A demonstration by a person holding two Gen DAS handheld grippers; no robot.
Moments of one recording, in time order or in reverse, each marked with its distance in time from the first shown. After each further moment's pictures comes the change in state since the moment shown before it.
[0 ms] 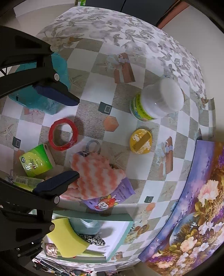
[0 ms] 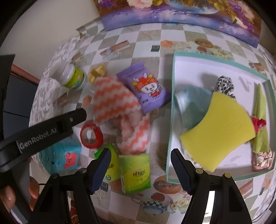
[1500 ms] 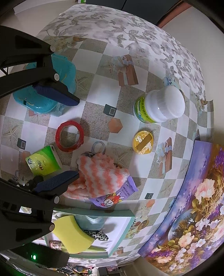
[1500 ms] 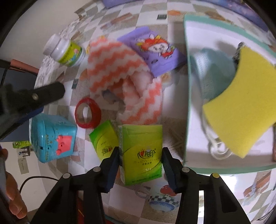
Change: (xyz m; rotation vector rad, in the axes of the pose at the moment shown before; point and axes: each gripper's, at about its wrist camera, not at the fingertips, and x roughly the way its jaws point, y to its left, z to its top) left arm -0.012 0.012 -0.013 -0.003 -0.025 -0.039; right arm 0.047 -0.004 -0.019 0.011 0.105 0.061
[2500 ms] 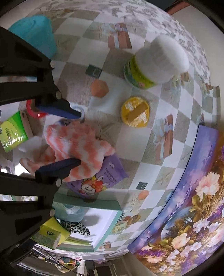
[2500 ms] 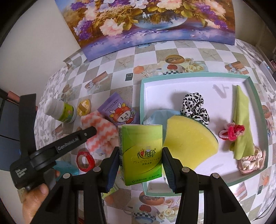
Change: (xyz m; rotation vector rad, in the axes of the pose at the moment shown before) left arm 0.050 -0.037 0.030 -0.046 -0.008 -0.131; right arm -0.088 -0.038 0.024 0.130 -0.266 -0.056
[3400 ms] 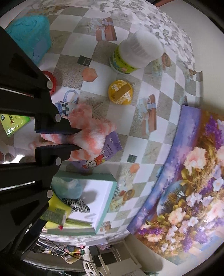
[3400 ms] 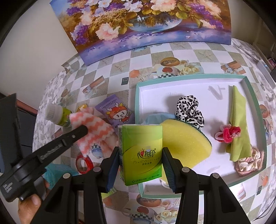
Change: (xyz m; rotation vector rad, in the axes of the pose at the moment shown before) left arm -0.033 -0.017 -0.005 0.069 -0.110 -0.104; right arm -0.005 -0.010 0.004 0.019 -0.018 0.005
